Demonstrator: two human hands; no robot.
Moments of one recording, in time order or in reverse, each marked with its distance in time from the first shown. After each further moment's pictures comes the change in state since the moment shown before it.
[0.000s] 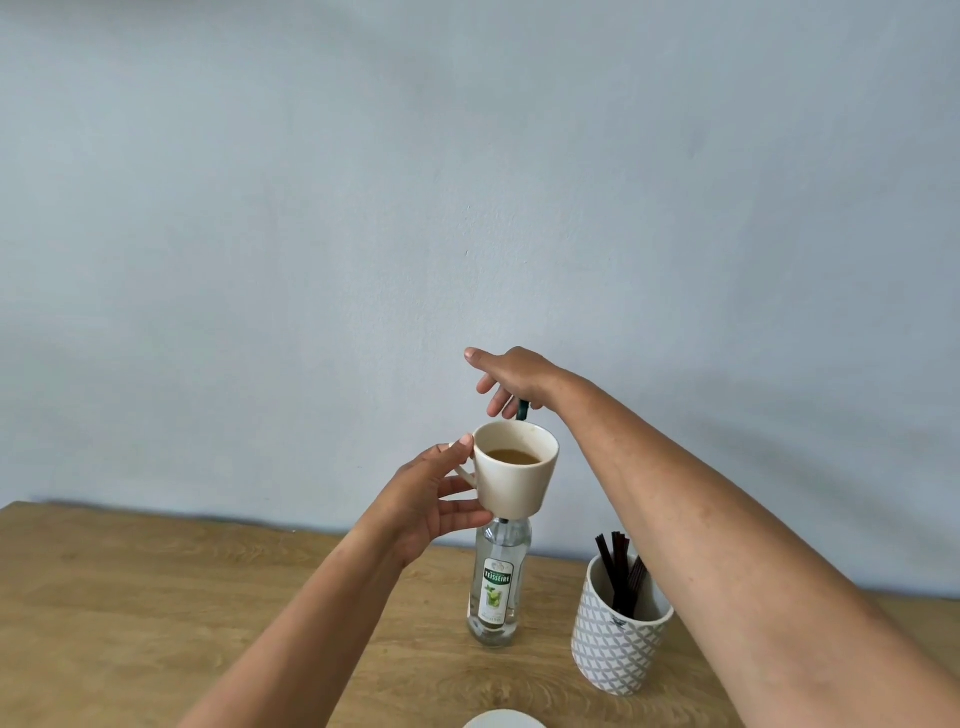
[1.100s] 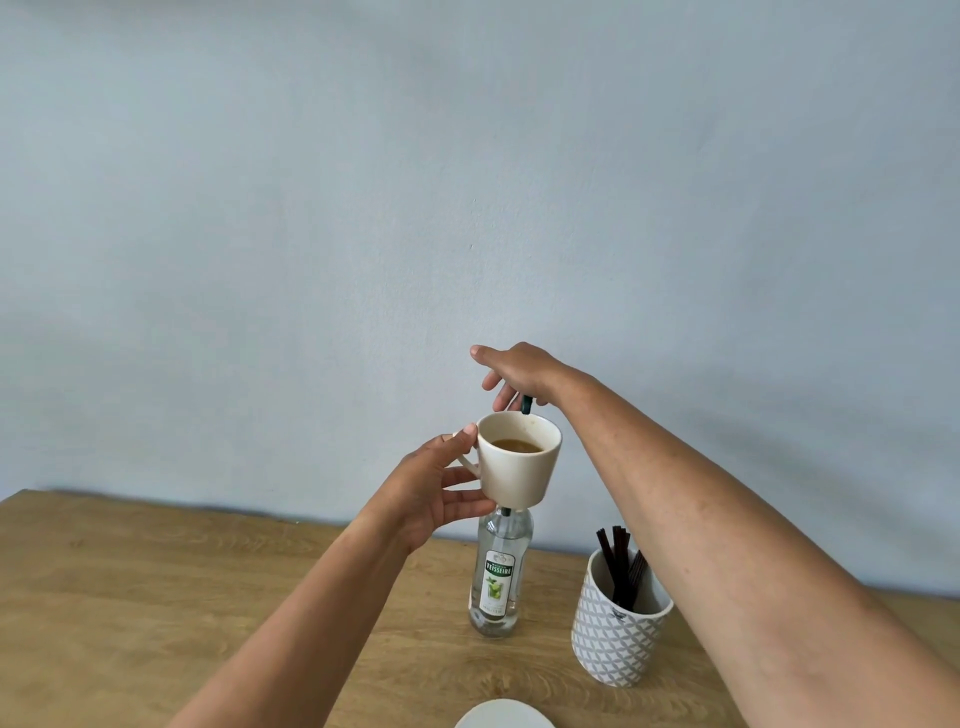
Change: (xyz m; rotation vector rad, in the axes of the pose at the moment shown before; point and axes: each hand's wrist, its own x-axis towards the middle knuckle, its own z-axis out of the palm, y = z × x) left_hand 0.000 0.001 0.001 0.018 -0.006 0.018; right_hand 0.000 0.002 0.004 -0.014 0.013 0.016
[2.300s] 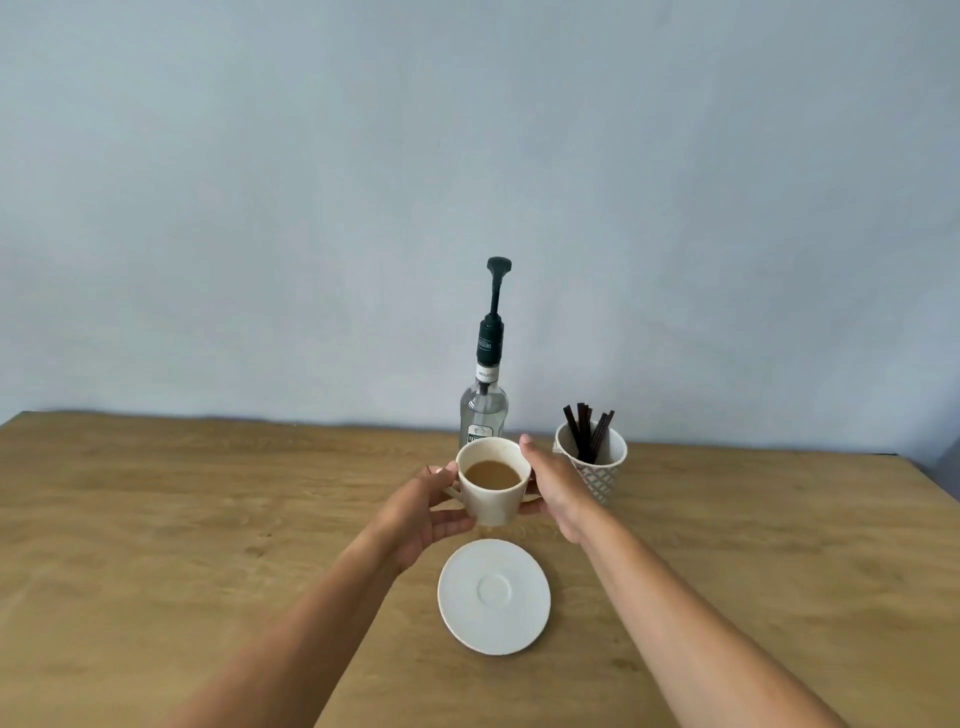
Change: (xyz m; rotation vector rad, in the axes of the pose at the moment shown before) left_hand -0.075 -0.137 -0.024 -0.025 0.050 -0.213; right_hand -0.173 0.154 0.162 0.823 0.073 0.232
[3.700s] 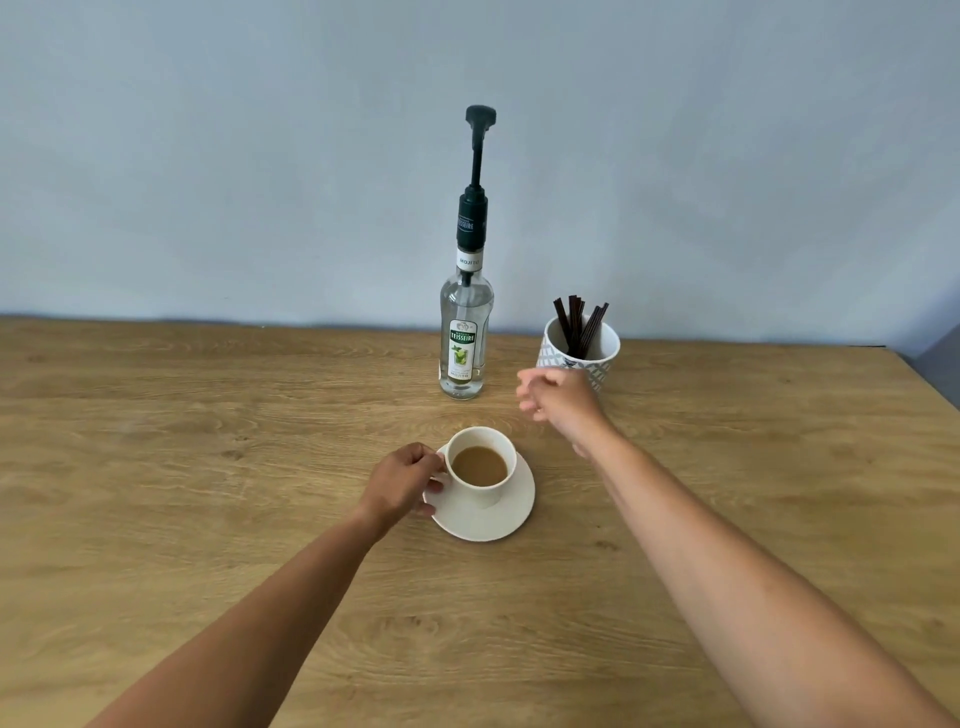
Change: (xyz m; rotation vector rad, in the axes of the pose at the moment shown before) left_hand 0.005 -0.090 -0.034 0.521 0.182 -0.046; right_hand 0.004 0.040 -0.028 -0.264 0.155 -0.083
